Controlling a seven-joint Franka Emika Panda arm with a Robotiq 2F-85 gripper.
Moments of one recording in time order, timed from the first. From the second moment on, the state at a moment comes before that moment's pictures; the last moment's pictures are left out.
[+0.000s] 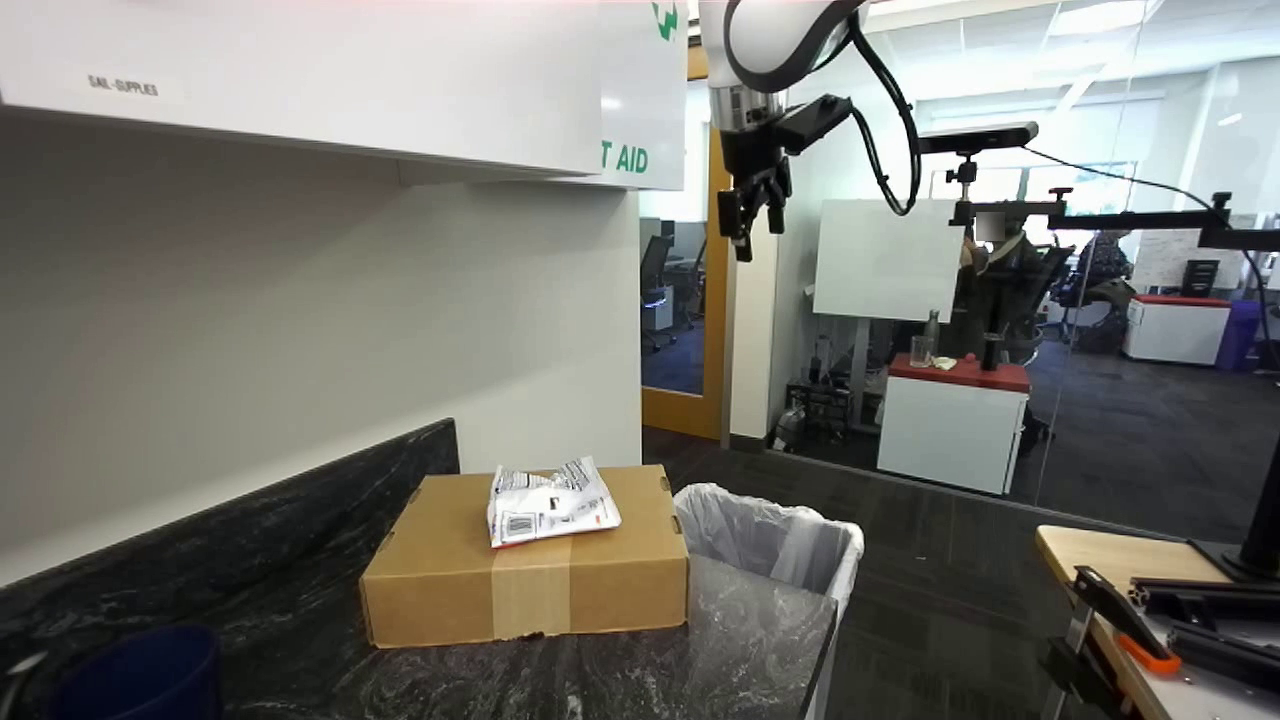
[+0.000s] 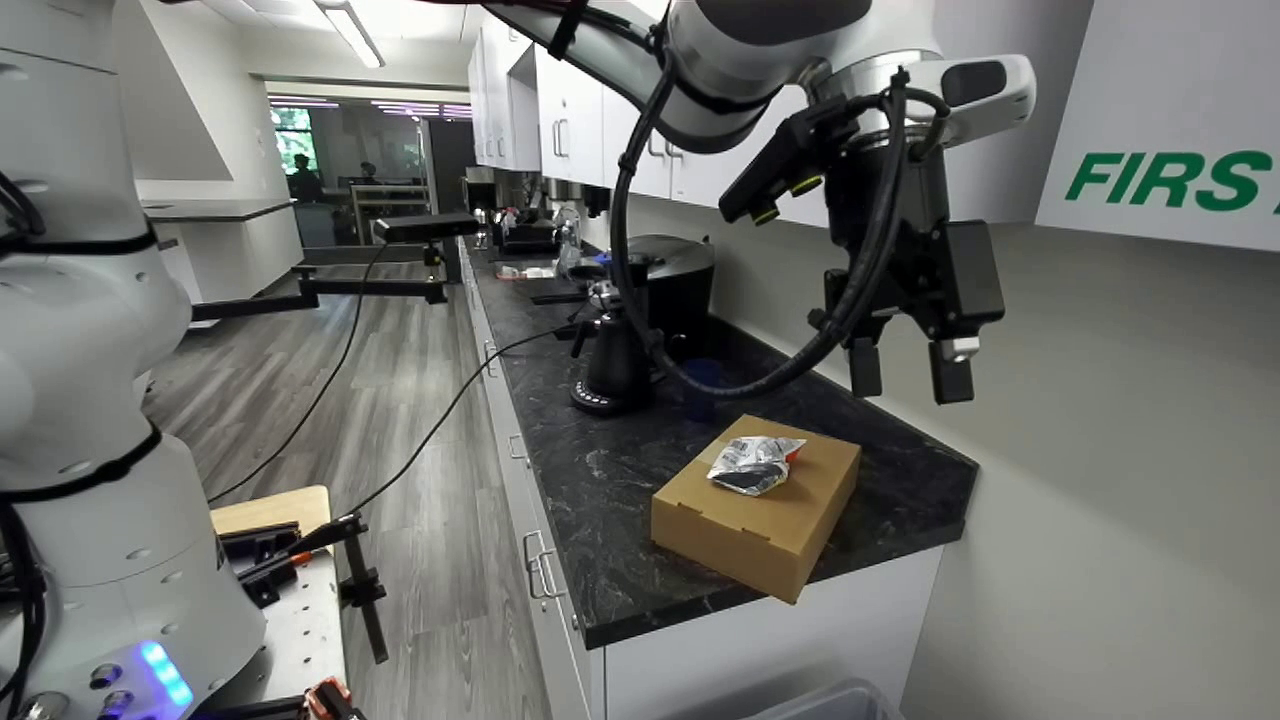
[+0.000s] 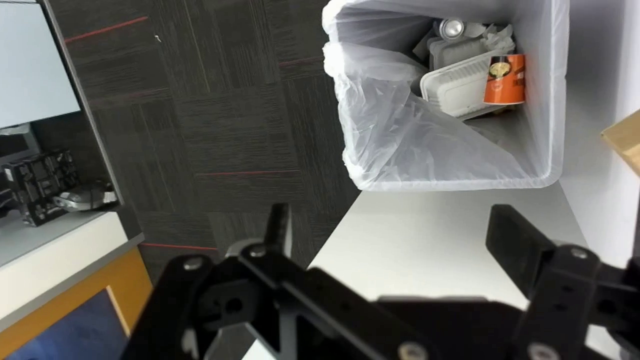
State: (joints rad) arm -0.25 0.15 -0.30 -1.81 -0.38 2.06 0.02
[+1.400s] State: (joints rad) arm 0.06 -0.31 0.10 -2.26 -0.16 1.71 -0.05
